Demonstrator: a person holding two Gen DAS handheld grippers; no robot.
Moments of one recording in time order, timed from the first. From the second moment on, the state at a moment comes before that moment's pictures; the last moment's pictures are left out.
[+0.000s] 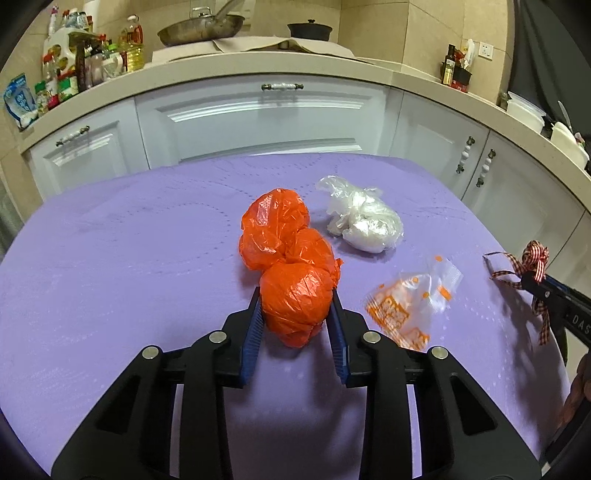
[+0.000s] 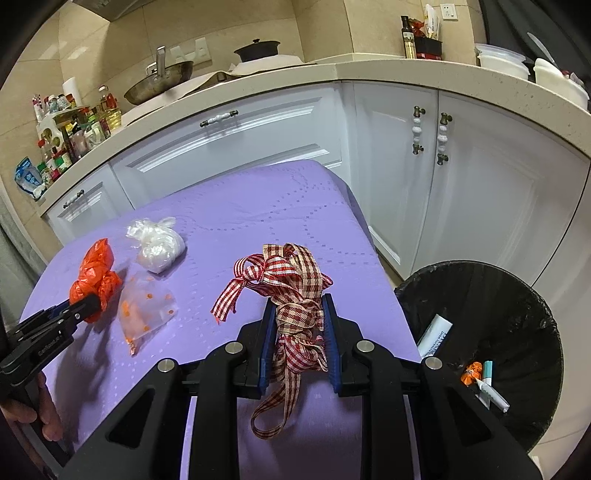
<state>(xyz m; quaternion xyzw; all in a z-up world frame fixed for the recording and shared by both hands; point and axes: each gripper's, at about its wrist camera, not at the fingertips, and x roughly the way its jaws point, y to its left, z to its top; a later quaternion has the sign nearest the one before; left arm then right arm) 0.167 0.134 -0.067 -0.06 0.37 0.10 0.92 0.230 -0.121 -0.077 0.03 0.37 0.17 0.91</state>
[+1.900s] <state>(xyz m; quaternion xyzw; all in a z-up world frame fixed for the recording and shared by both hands) 0.169 -0.137 -0.043 0.06 0.32 -0.13 0.93 0.149 -0.319 -0.063 0.11 0.31 0.00 0.95</state>
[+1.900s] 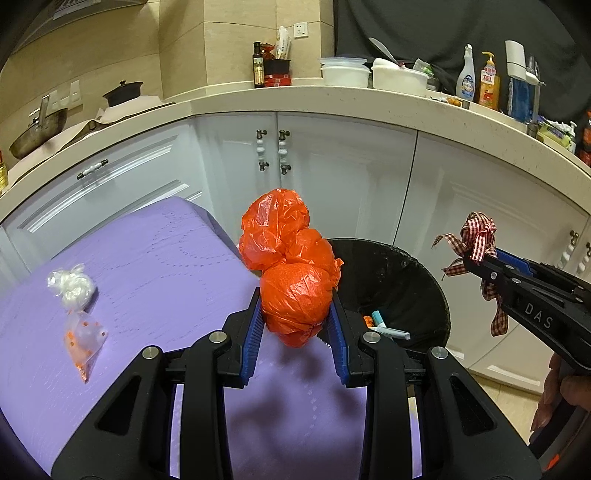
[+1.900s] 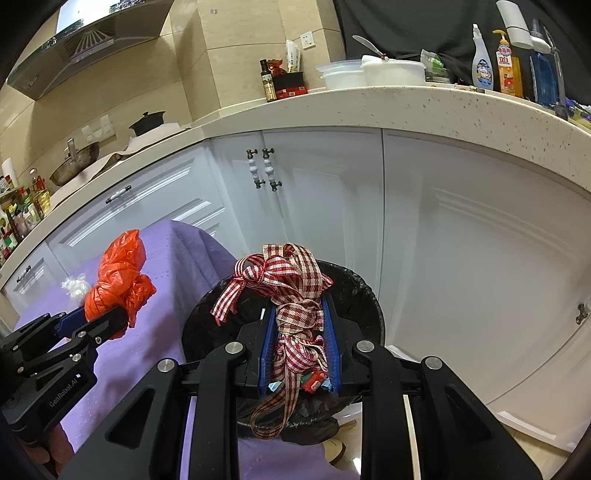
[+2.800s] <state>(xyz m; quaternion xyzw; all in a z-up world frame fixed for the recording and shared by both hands) 0.216 -0.166 -0.070 0.07 0.34 -0.14 0.93 0.198 -0.324 -0.095 0.12 0.32 -0.02 0.94</state>
